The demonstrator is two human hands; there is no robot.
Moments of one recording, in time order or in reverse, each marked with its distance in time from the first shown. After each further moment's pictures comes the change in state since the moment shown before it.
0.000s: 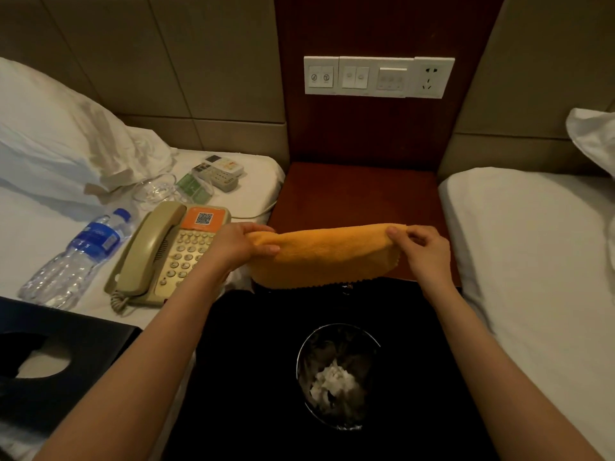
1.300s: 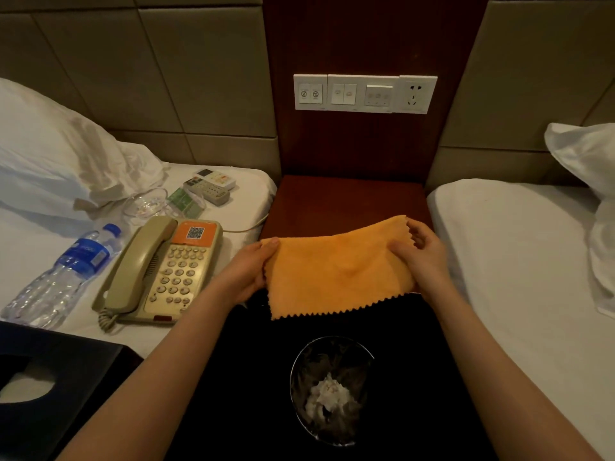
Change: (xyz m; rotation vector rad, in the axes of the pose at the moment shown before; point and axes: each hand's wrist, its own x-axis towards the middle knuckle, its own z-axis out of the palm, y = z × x) left_hand 0.004 0.007 0.037 -0.786 -0.195 -0.193; right_hand 0.017 -0.003 -0.015 0.067 -0.046 0.093
